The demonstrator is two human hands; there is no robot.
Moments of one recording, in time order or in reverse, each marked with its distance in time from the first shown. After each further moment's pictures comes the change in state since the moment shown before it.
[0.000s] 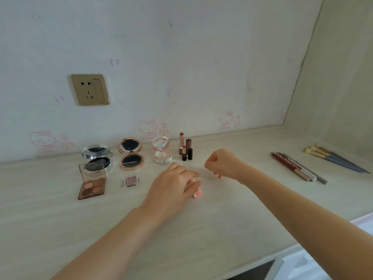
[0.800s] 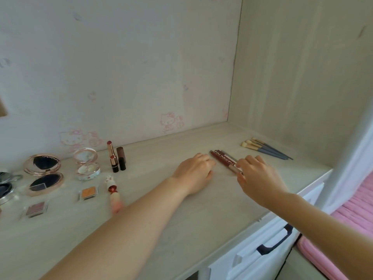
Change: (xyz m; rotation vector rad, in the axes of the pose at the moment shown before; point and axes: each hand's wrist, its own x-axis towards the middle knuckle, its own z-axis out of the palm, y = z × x) left_hand 0.148 0.123 0.142 0.121 -0.305 0.310; right_hand -0.085 0.189 -0.111 -0.812 0.478 -0.128
